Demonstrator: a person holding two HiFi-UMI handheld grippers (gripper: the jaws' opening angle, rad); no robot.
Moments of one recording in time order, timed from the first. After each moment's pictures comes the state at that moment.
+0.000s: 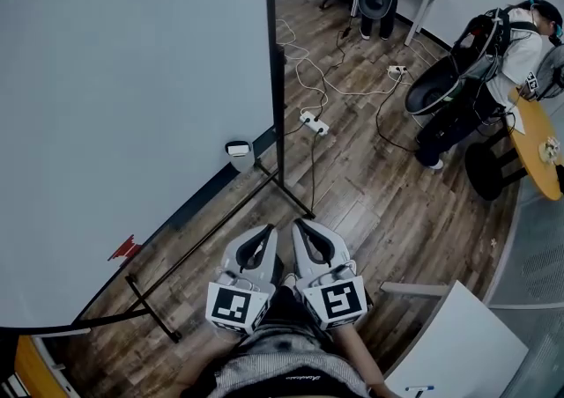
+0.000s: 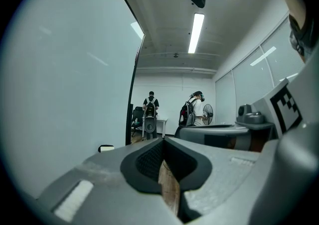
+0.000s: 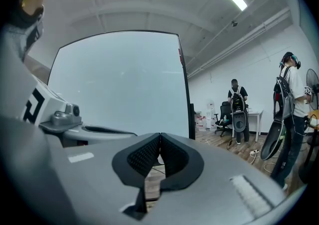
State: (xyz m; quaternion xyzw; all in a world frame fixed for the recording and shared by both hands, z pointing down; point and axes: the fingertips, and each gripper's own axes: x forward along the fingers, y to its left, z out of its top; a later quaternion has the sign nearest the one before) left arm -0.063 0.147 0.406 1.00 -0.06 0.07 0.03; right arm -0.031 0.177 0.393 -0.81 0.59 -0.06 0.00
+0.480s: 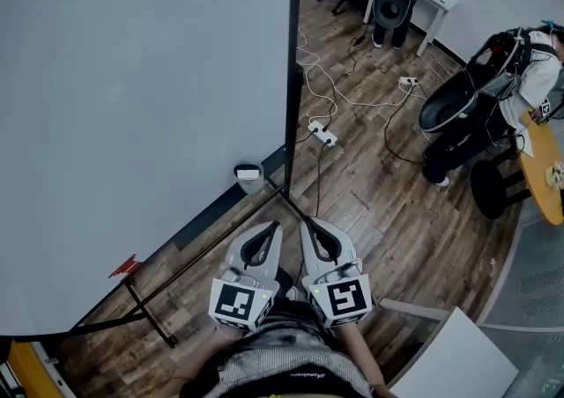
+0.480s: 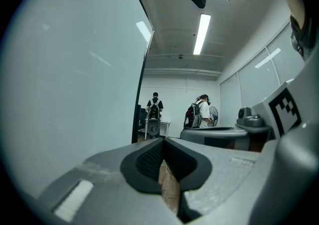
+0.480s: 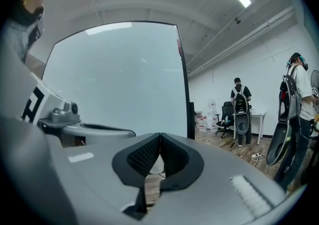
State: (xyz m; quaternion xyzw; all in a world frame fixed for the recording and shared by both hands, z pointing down) left arm -0.003 0.064 0.404 0.99 -0.07 0.06 0.05; right arm 0.035 0.095 0.396 -0.80 0.59 -0.06 -0.01
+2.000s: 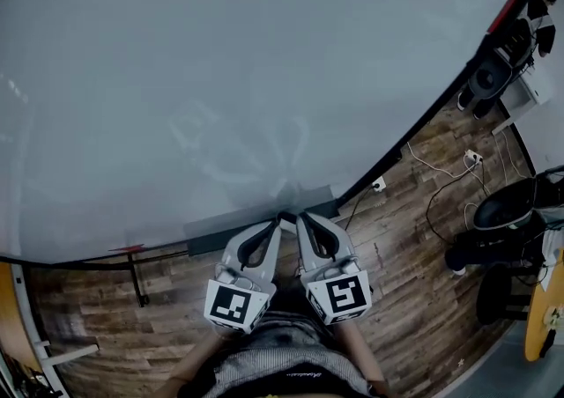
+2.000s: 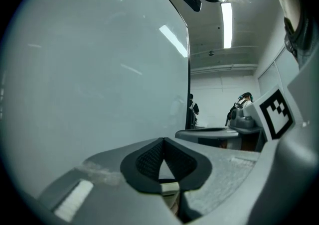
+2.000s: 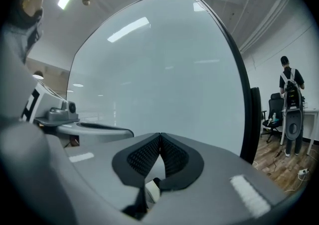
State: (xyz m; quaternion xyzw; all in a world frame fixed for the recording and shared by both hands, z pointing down) left arm 0.026 -0.084 0.406 0.96 -0.28 0.05 0.06; right arm 0.075 -0.082 0.398 -0.65 0.76 -0.06 -0.03
